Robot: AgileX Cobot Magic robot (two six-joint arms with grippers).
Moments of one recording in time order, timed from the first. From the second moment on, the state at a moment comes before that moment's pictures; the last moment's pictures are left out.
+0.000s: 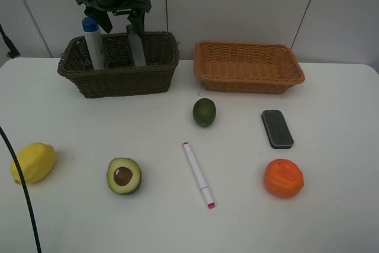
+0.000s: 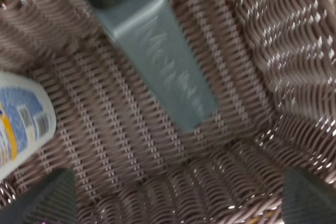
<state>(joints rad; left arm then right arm) -0.30 2.31 -2.29 0.01 1.20 -0.03 0.05 0.00 -0.51 -0.07 1.06 0.10</state>
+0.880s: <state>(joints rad) -0.40 1.25 -0.98 0.10 1.20 -0.24 0.05 0.00 -0.51 -0.07 1.06 0.10</state>
